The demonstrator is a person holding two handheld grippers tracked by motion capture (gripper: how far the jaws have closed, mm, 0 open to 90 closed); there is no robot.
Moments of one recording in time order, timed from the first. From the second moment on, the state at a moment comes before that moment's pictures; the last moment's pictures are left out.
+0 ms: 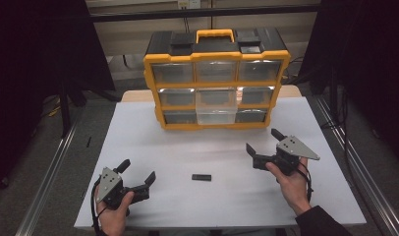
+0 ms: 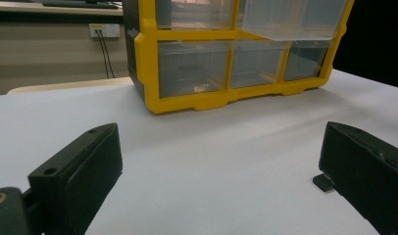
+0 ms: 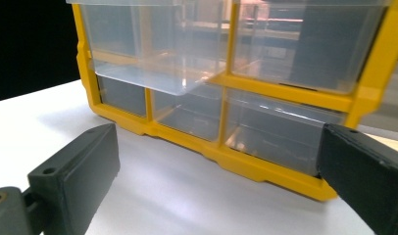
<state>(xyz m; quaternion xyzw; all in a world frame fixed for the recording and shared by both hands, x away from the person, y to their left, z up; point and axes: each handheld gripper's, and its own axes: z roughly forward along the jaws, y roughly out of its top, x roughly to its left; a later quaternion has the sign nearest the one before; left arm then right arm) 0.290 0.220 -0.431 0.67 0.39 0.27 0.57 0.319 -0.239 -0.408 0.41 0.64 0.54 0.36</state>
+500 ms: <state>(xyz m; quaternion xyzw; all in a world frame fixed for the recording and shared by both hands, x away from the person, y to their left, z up) 0.284 0.219 -0.430 0.67 0.39 0.28 0.57 0.294 -0.262 -0.412 0.43 0.63 0.54 0.37</state>
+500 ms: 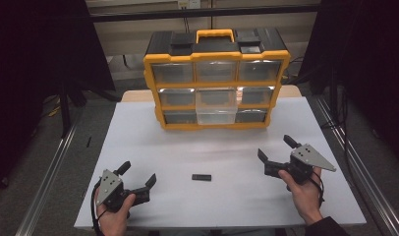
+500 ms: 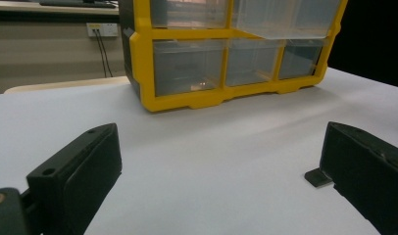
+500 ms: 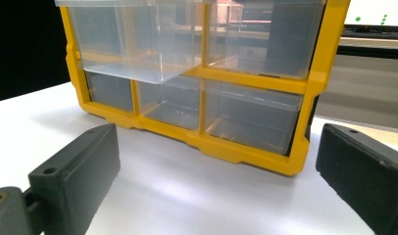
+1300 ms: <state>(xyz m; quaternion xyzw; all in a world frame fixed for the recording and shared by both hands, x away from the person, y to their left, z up) 0.284 0.223 -0.431 0.66 0.40 0.28 0.57 0.255 -0.296 -0.424 0.46 0.62 0.51 0.38</state>
